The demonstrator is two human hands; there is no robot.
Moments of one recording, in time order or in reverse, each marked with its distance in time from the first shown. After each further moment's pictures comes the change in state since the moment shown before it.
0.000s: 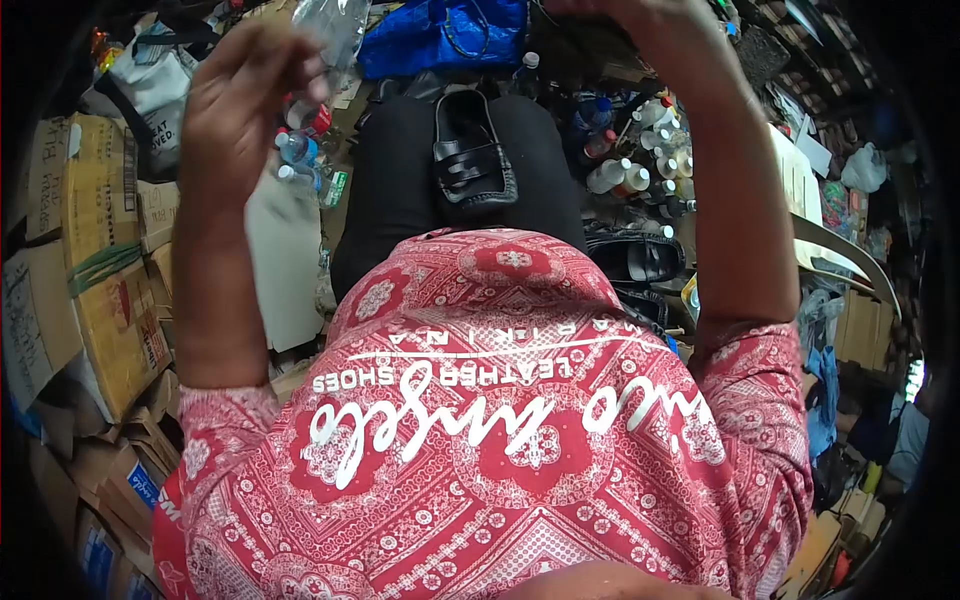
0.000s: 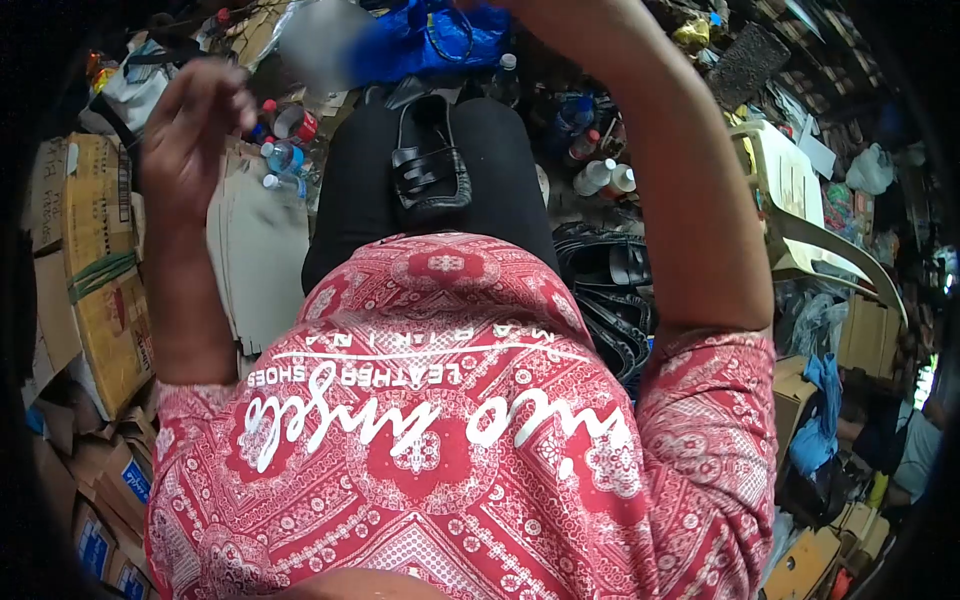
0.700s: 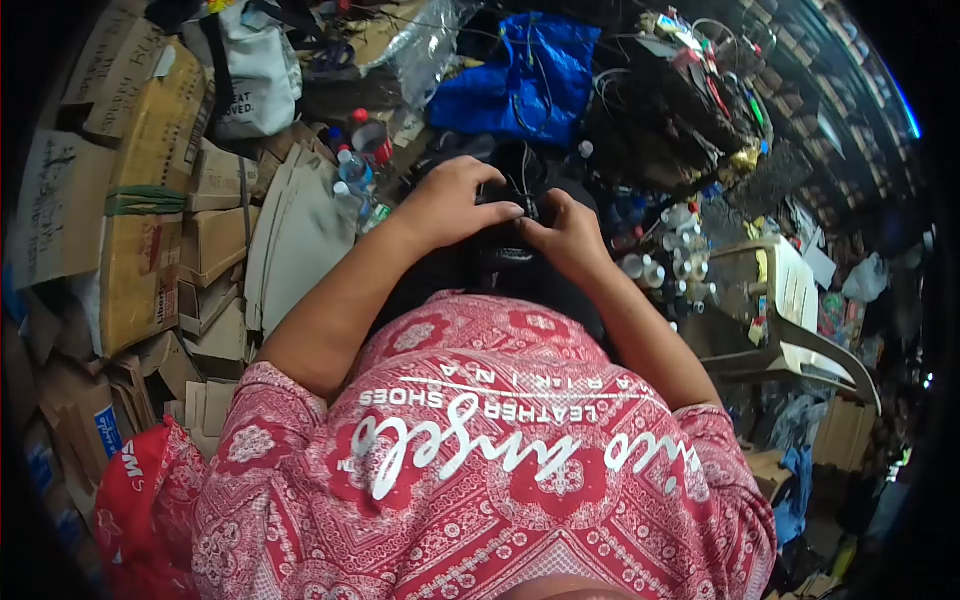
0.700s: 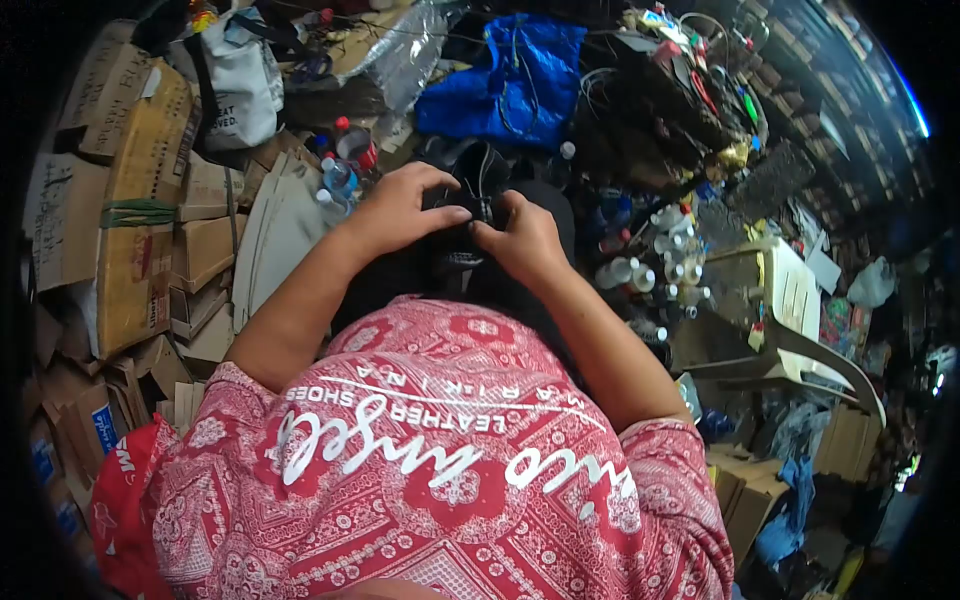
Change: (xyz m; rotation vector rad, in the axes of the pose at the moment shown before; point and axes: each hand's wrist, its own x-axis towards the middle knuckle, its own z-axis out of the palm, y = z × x) left_hand -0.023 -0.097 0.038 0.905 -0.024 -0.125; right_hand -0.091 0.074 0.101 -0.366 -0.157 0.690
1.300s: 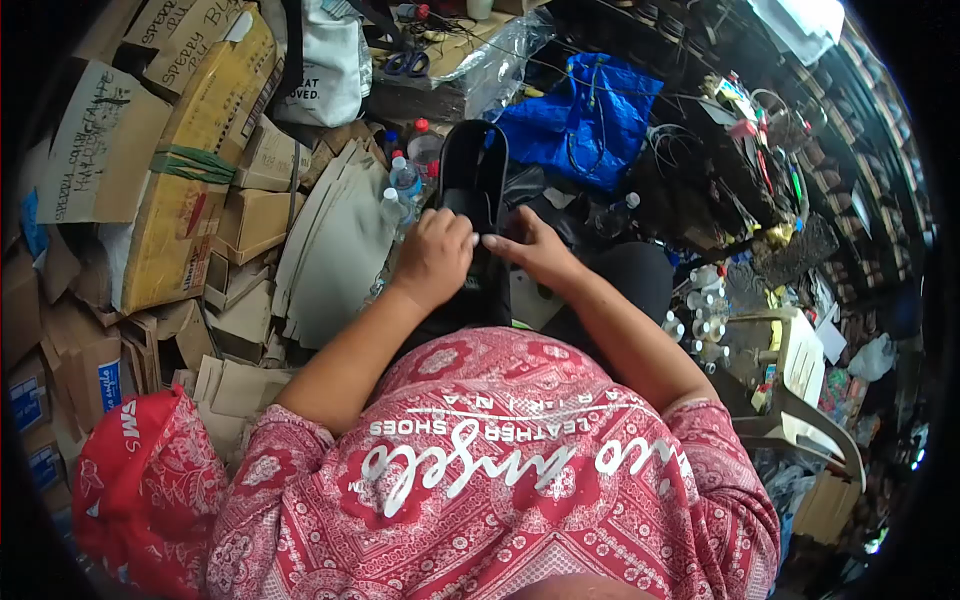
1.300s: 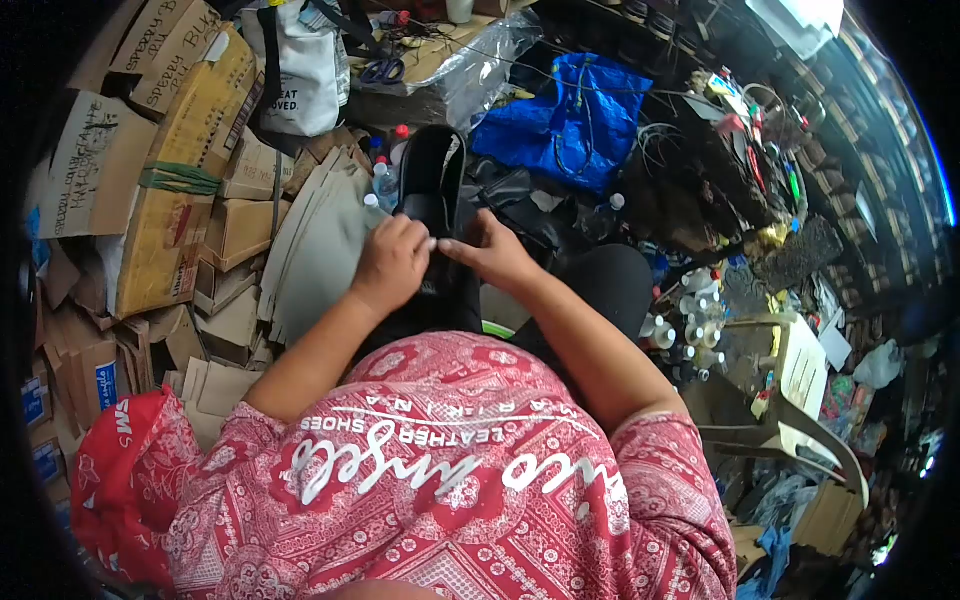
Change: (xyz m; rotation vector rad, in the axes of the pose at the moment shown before) left_hand -0.067 -0.045 -0.009 0.395 0.367 -0.036; right_hand 0.060 -0.024 0.081 0.352 -0.392 -0.090
